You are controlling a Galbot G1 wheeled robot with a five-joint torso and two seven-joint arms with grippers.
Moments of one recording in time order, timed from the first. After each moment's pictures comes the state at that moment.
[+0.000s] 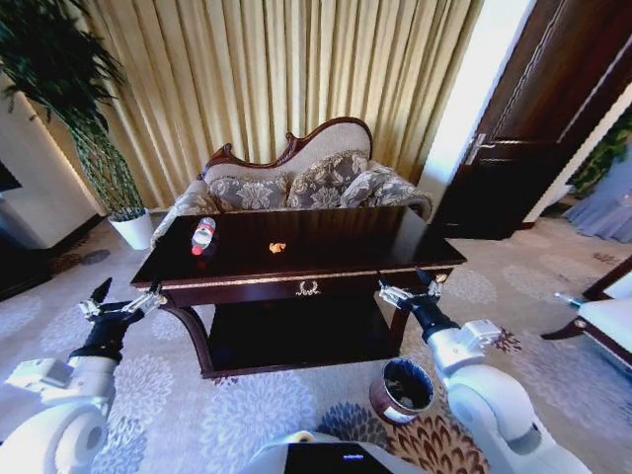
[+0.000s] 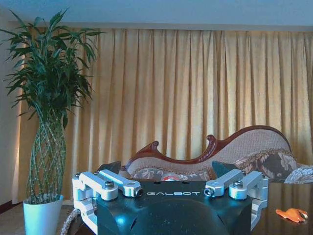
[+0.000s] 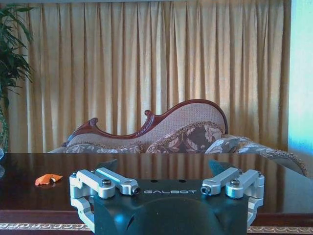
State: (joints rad) left arm 1.73 -1.27 -1.08 -2.40 -0.58 0.18 0.02; right arm -1.59 1.06 0.61 2.43 0.52 -0.28 0.21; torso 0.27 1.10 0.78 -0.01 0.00
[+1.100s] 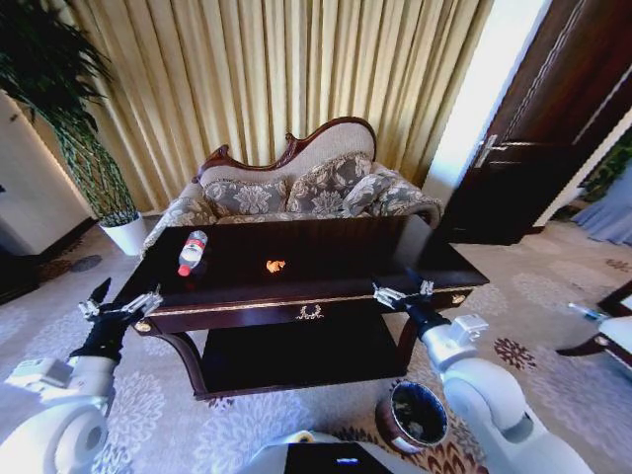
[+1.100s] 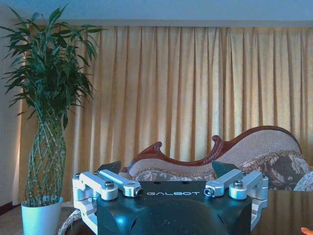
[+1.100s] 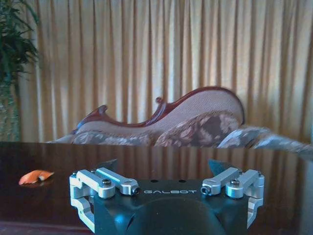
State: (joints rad) left arm 1.74 -1.29 -1.09 -2.41 -0.58 0.18 0.01; right arm -1.51 0.99 0.57 2.38 0.60 -0.34 0.19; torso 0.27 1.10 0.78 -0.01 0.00
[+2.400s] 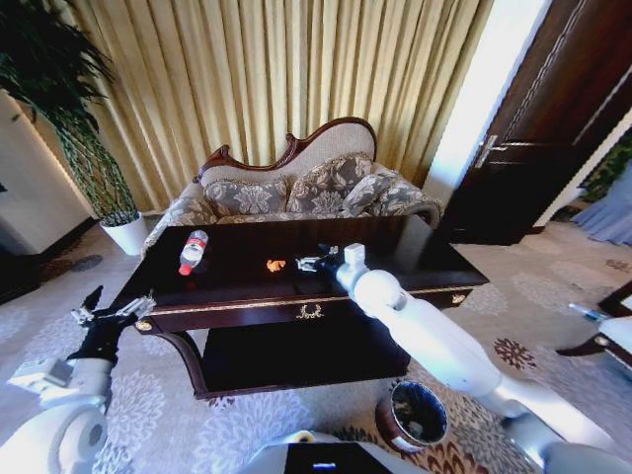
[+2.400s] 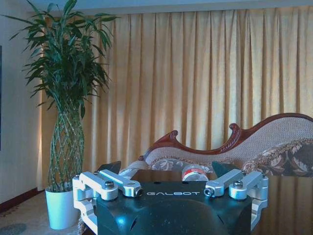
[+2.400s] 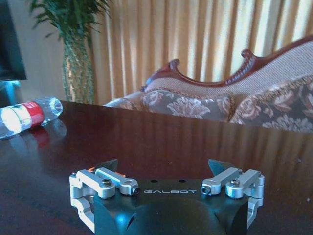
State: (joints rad) left arm 1.72 -1.30 -1.09 -2.36 -0.54 0.20 -0.02; right arm -0.55 1.03 -0.24 1.85 0.90 -0.52 0.36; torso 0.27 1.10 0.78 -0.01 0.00
